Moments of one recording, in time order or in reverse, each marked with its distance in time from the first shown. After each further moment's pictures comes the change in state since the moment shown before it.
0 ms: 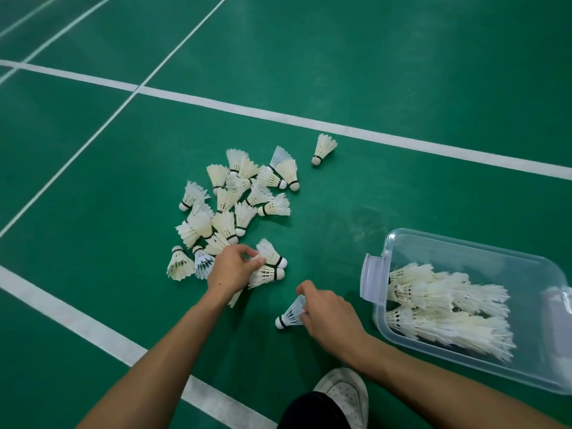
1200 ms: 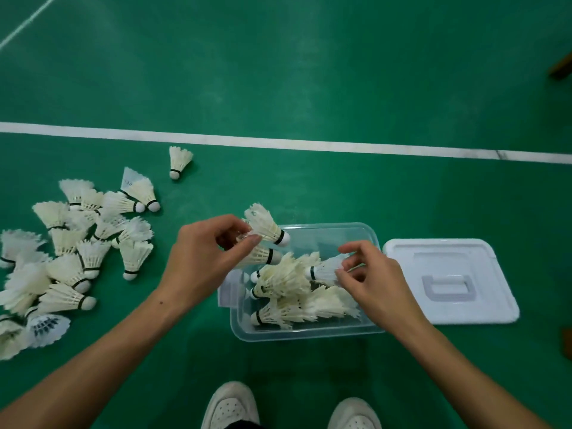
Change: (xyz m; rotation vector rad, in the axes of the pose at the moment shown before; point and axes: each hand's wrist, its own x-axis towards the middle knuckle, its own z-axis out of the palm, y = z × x) left_hand -0.105 0.228 0.069 -0.099 -0.080 0.802; right_hand -0.153 0.199 -0.128 0.501 0.572 0.424
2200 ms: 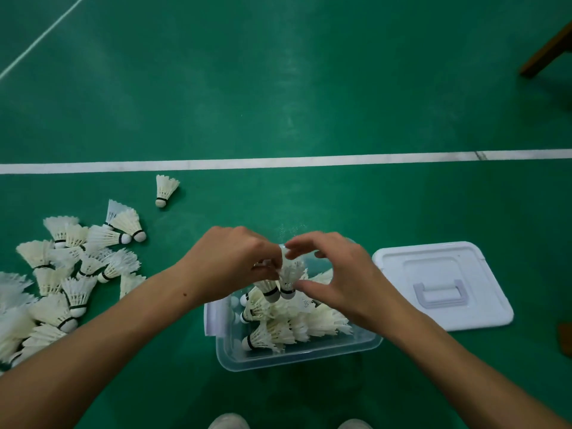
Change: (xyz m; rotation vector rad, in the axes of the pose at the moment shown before) left_hand 0.056 0.053 0.014 0.579 -0.455 0.585; right_hand 0.016 -0.055 -0.026 -0.113 -0.110 -0.456
